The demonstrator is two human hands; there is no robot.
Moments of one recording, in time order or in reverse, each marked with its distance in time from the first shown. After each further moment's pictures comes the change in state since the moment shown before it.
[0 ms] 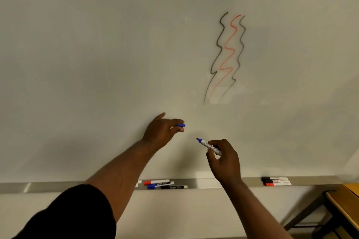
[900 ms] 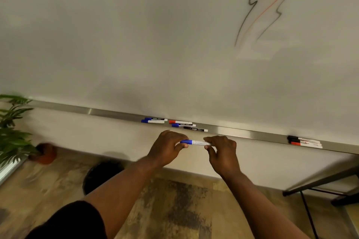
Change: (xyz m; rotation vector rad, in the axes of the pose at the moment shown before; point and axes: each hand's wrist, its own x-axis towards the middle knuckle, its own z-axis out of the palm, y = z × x) left_hand -0.244 -0.010 0.081 0.037 -0.156 -0.210; right_hand -0.155 0.050 0.018 -0.126 -0.443 -0.098
